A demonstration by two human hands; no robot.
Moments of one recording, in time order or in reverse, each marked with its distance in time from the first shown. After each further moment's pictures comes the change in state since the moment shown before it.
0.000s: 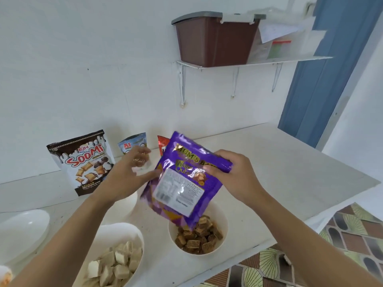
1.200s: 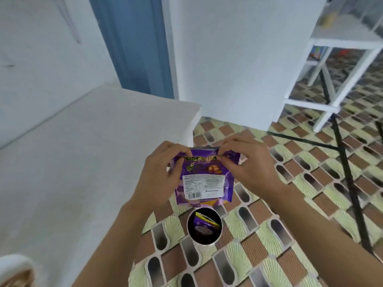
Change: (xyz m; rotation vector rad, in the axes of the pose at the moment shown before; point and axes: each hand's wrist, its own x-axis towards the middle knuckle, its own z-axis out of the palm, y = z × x) left_hand -0.025 0.194 0.430 -0.222 -0.544 0.819; right_hand -0.241 0.091 -0.311 -0.747 0.589 0.150
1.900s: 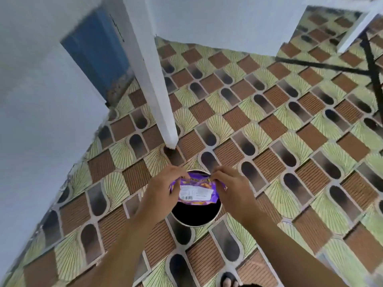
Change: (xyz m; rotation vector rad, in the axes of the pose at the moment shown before) left_hand -0.134 -0.353 0.338 0.044 -0.412 -0.229; right_hand -0.261 0.344 0.291 -0.131 -0.205 0.379
